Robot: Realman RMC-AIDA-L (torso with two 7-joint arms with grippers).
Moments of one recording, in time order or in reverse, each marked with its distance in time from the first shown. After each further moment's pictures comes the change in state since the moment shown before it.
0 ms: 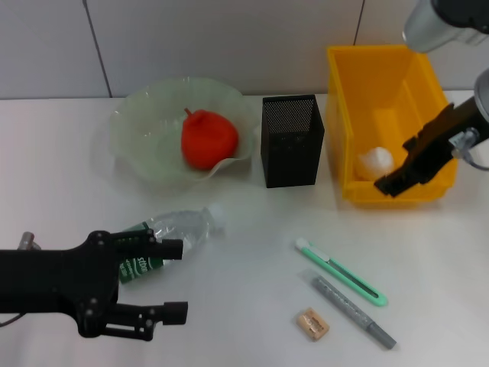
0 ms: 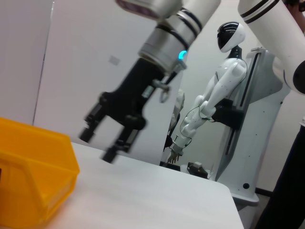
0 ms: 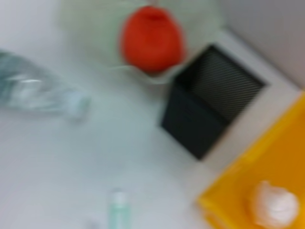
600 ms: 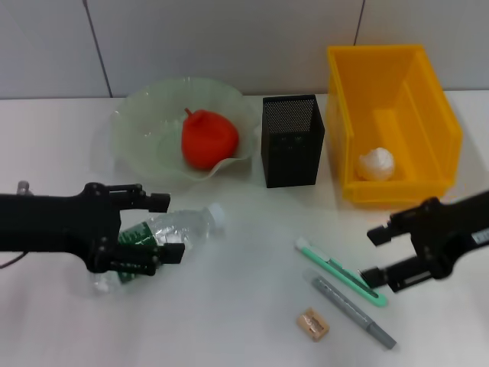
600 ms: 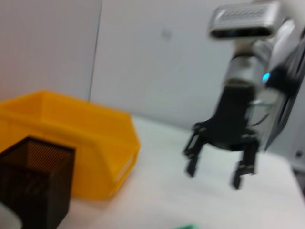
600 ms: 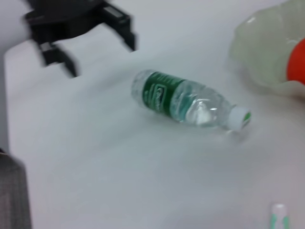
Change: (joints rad) left arm -0.048 -0.003 0.004 0.193 0.094 -0.141 -0.196; right arm -0.154 -0.003 0.345 0.398 0.417 -0.057 -0.633
